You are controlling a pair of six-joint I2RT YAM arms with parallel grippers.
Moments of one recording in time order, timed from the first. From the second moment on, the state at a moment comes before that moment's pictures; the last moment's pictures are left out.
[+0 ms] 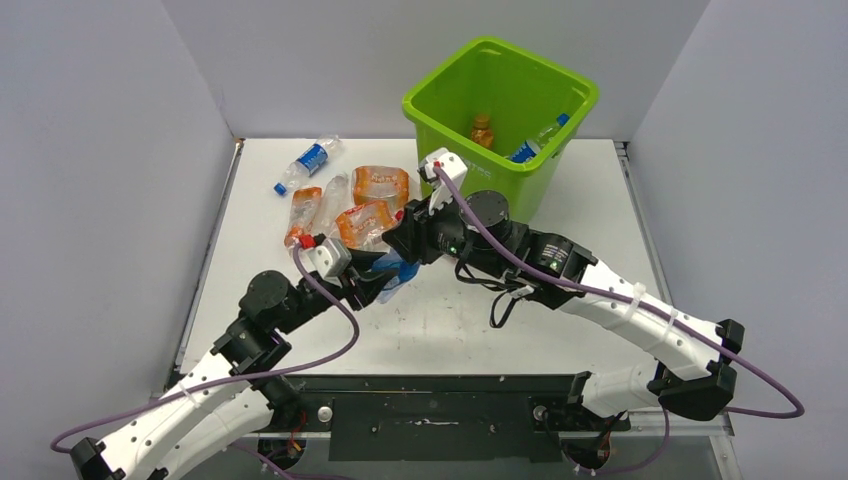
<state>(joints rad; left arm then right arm) -0.75 0.63 0.61 0.11 0.22 -0.08 1.08 1.31 1.52 -0.45 0.14 0.33</state>
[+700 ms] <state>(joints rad) -0.75 0.44 0.46 0.31 -0.16 -0.05 0.78 1.30 1.96 -0.07 0.79 -0.05</state>
